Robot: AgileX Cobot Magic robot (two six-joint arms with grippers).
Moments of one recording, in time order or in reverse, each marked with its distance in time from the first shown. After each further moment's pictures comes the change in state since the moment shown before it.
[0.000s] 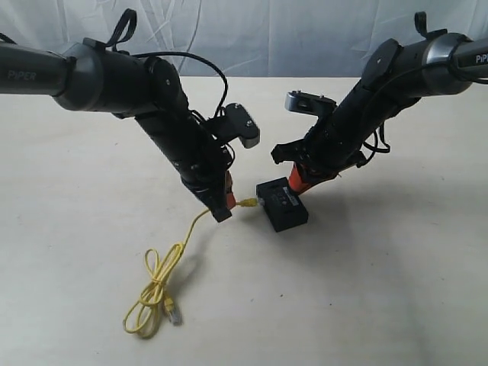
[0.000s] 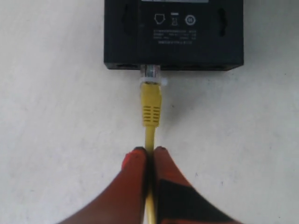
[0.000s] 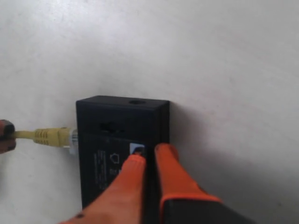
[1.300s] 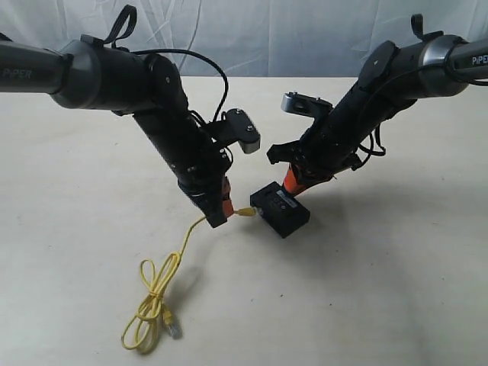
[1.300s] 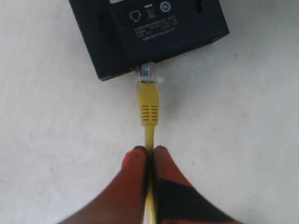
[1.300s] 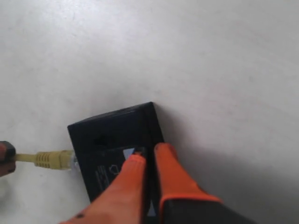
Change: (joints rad) left arm 0.001 -0.020 0.002 0.023 0.085 -0.003; right arm 0.002 0.002 0.000 0.024 0.004 0.000
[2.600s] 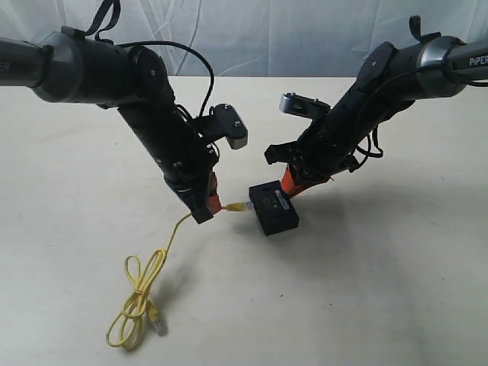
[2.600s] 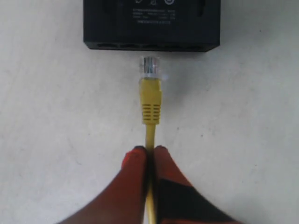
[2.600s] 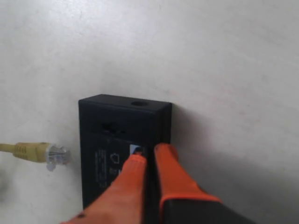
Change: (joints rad) left arm 0.030 -0.036 0.023 0.034 0.020 0.005; right arm 0.002 0.001 0.000 0.018 0.007 0.000
